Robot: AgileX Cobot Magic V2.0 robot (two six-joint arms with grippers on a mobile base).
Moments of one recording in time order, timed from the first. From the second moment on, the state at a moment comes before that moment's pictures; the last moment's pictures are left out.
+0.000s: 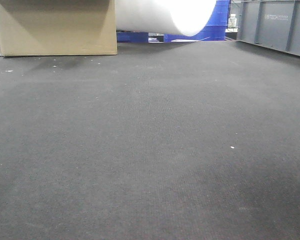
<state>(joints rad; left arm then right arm) -0.06 -0.01 0.03 0.00 0.01 -0.04 0.22 0.50 -0.64 0.25 0.67 -0.17</state>
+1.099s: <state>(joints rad) -0.06 -0.01 0.03 0.00 0.01 -0.04 0.55 1.75 -1.25 0.29 0.72 -0.36</state>
